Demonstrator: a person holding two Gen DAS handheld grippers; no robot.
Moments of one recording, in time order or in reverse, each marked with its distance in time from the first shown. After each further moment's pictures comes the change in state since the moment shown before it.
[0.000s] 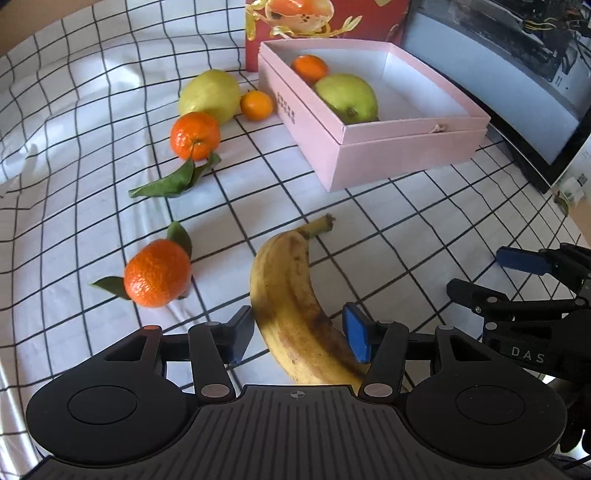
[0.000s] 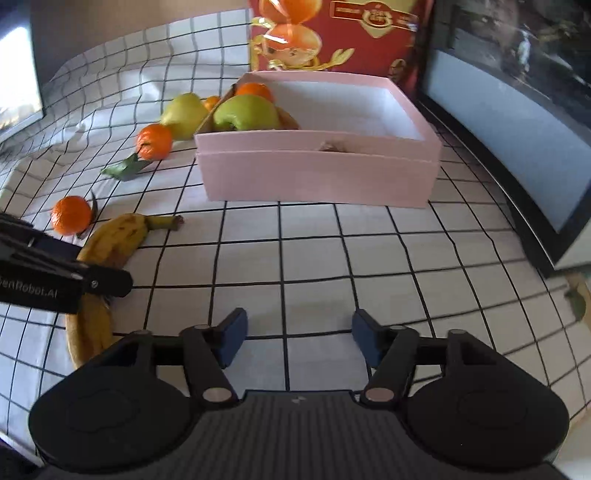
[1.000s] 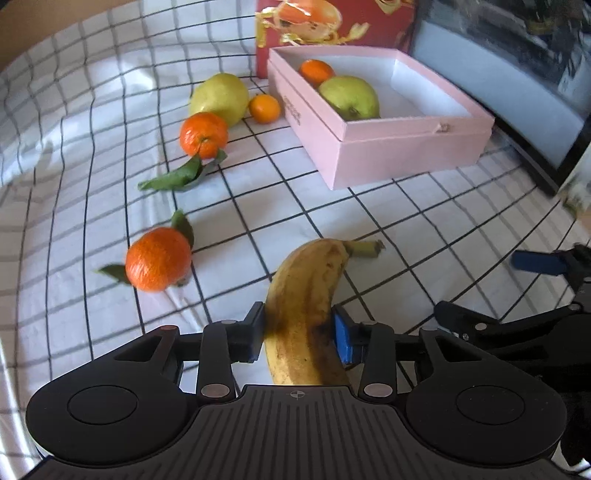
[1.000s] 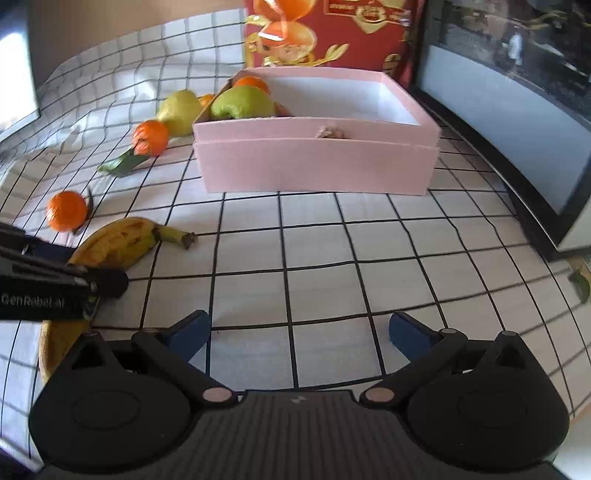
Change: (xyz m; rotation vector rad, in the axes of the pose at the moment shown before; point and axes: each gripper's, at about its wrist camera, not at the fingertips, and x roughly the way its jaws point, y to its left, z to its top) left arm -0.002 -0.006 -0.016 -0.044 -0.057 0.029; right arm 0.009 0.003 -0.003 -0.029 0.007 0.026
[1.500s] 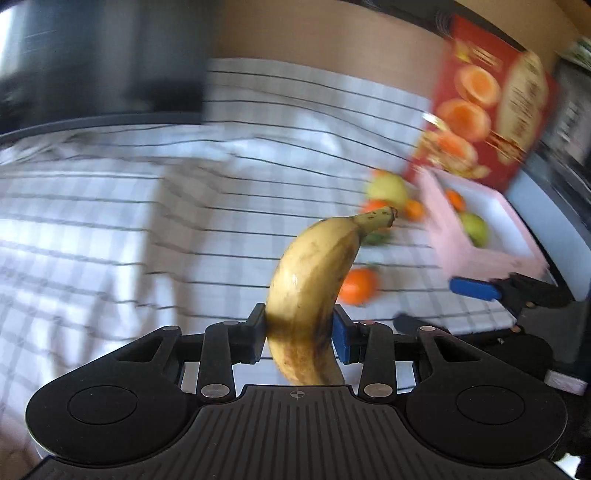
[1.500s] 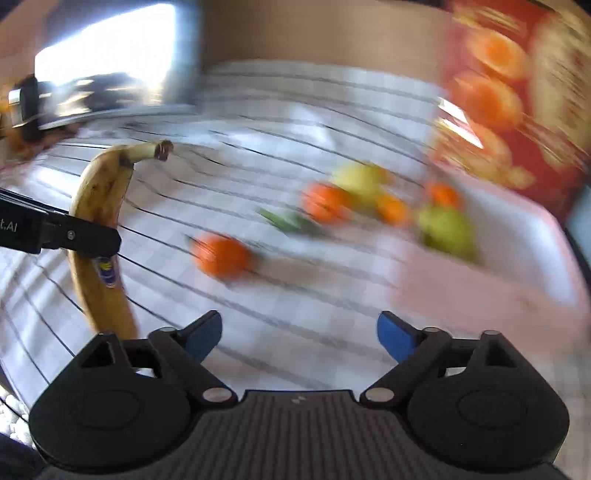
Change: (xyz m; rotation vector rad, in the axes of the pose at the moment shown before) left arm -0.123 0.112 -0.051 -0.382 -0.239 0.172; right arm -0.007 0.121 0.053 -0.375 -0.185 0.323
